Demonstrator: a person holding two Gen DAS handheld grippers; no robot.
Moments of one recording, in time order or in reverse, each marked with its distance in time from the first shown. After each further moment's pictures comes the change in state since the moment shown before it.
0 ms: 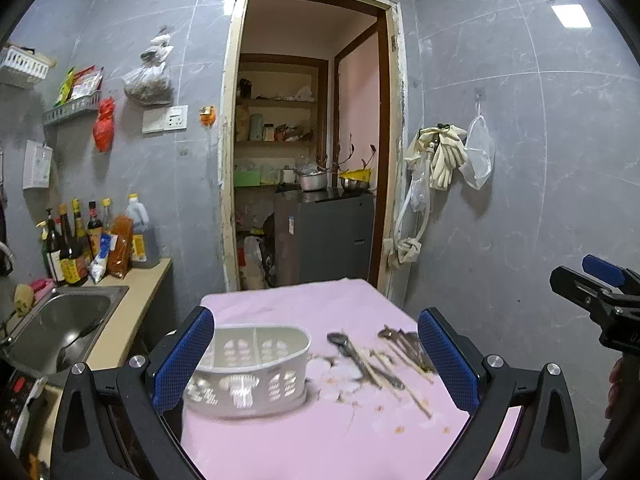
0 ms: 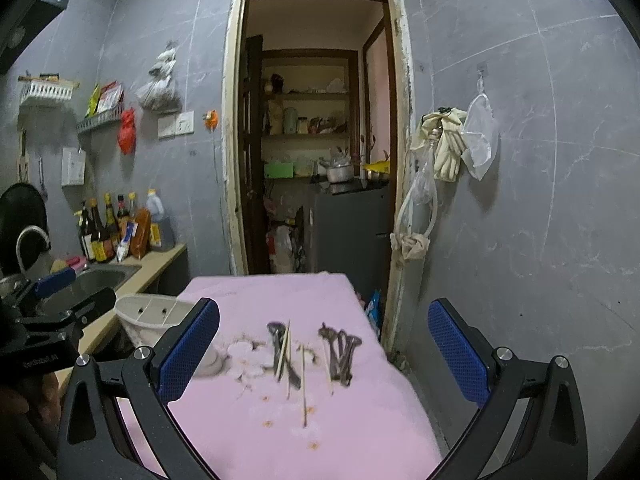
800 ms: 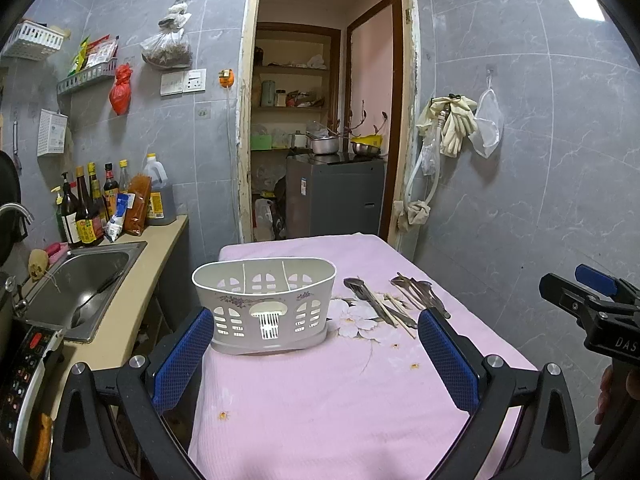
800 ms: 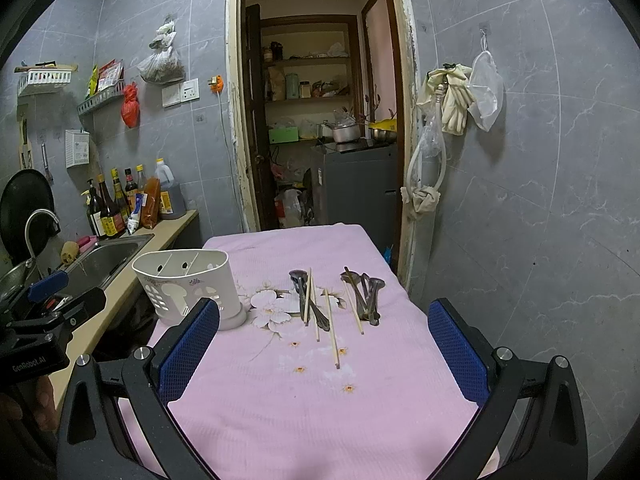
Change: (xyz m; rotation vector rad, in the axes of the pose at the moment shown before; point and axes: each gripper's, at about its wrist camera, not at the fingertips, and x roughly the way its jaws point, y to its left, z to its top) left arm -0.036 0.019 -0.041 -0.023 0.137 0.022; right arm -0.014 0.040 -0.062 0.030 0.140 0.013
